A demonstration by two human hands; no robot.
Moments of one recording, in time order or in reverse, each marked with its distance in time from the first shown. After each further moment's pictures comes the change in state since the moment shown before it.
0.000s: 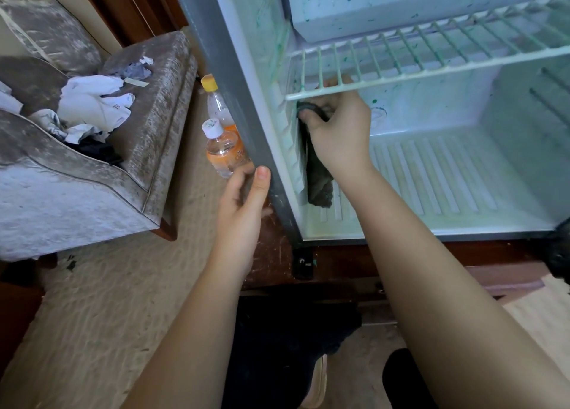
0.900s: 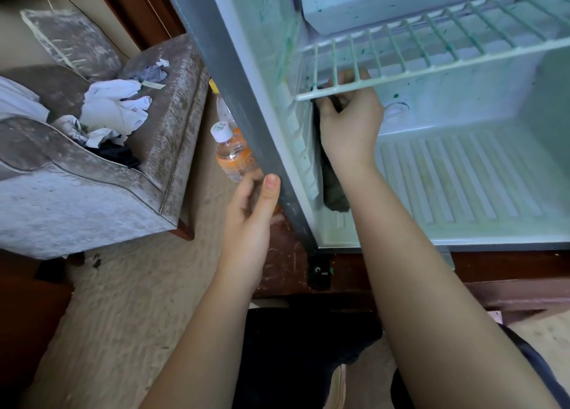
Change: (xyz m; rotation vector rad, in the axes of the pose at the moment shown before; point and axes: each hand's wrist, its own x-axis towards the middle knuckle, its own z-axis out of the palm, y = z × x) left_hand 0.004 -0.002 -0.003 0.053 -0.028 0.032; right_hand 0.014 0.011 0.022 0.108 0.167 0.064
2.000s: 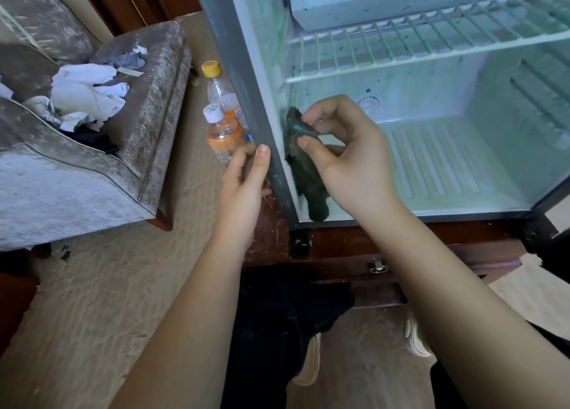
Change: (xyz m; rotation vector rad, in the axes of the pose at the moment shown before) left_hand -0.003 0.002 0.001 -0.016 0.023 -0.052; right_hand -0.084 -0.046 -0.076 0.084 -0.342 -0.167
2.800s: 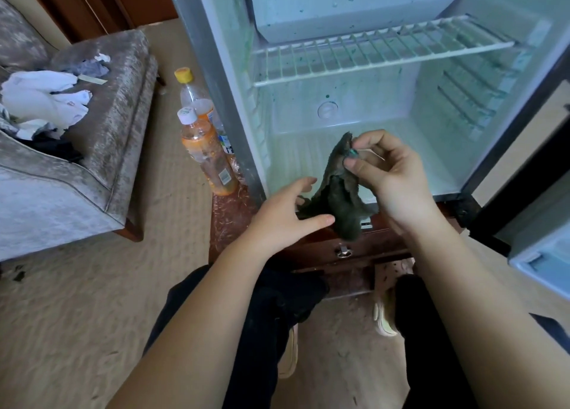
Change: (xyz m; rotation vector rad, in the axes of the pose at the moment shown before) left_hand -0.041 -0.010 0.042 0.600 -0.606 0.113; right_hand -0.045 -0.010 -0.087 0.307 0.018 0.269
